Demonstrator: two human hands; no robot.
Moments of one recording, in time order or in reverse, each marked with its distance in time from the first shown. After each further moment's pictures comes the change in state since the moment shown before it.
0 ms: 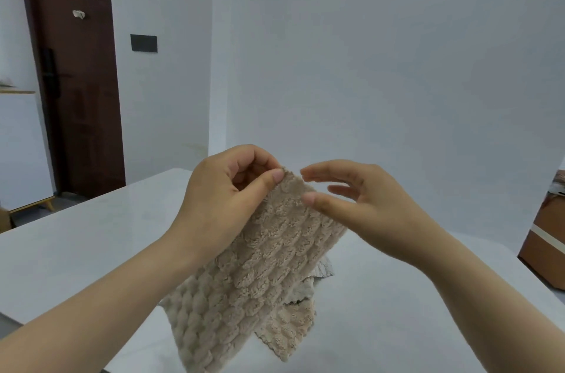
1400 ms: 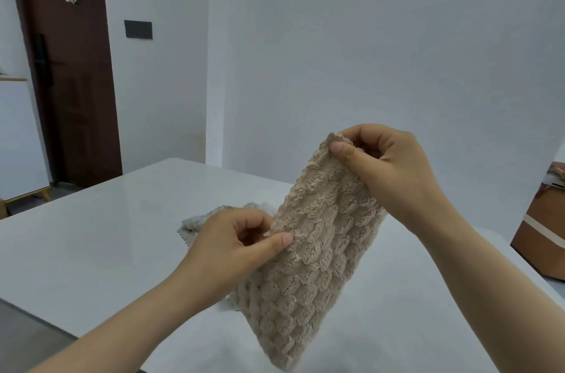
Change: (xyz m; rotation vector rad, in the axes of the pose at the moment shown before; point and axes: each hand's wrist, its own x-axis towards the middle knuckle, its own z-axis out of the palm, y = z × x) left_hand -0.050 -0.042 0.014 -0.011 -0.229 -0.174; right_hand 0.007 0.003 -0.009 0.139 0.300 -0.011
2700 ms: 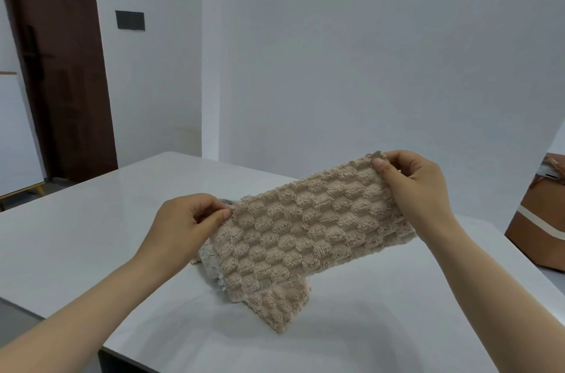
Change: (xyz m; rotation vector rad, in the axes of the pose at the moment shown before) left_hand 0.012 -0.051 -0.035 0.287 0.162 -0.101; right_hand -0.001 0.090 -0.024 -0.066 0.267 0.181
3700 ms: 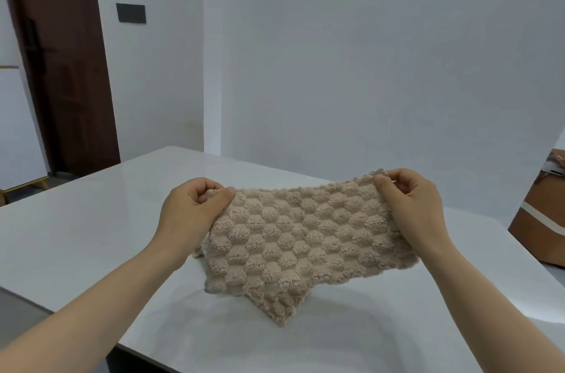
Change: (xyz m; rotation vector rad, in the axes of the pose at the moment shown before) left_hand 0.010 0.006 0.014 -0.347 0.131 -0.254; right_hand -0.020 0.025 0.008 -0.057 0.014 0.105
